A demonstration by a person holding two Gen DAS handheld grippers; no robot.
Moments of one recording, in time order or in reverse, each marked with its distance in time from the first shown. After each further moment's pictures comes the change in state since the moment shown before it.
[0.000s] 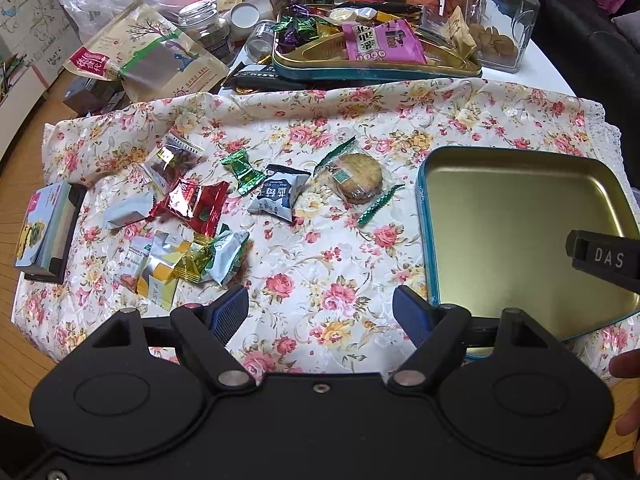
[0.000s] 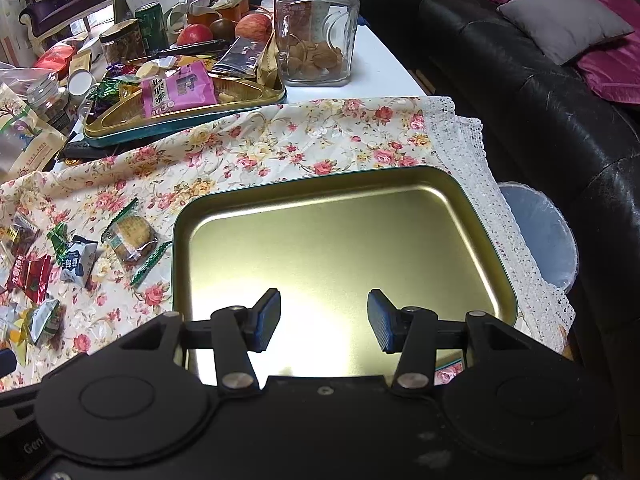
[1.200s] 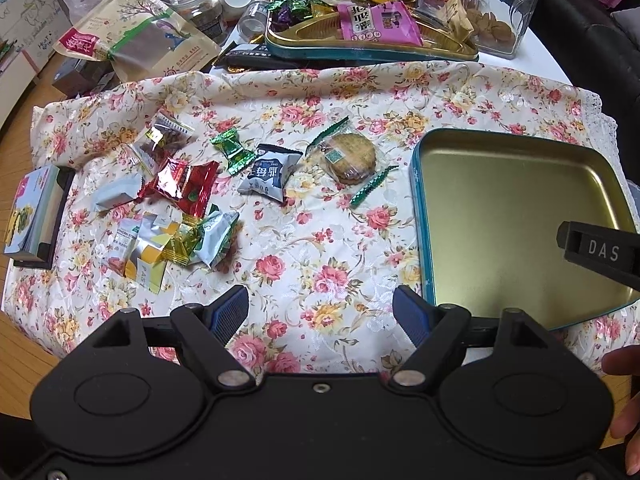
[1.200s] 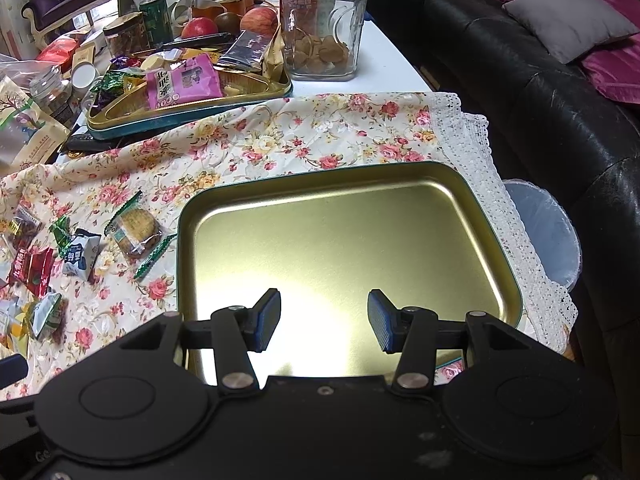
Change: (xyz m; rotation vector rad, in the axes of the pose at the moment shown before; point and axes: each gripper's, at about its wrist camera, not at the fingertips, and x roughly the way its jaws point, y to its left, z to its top) left arm 0.007 0.001 -0.001 -0.013 0.060 -0.032; right arm 0.001 0.002 0.000 -0.015 0.019 0.011
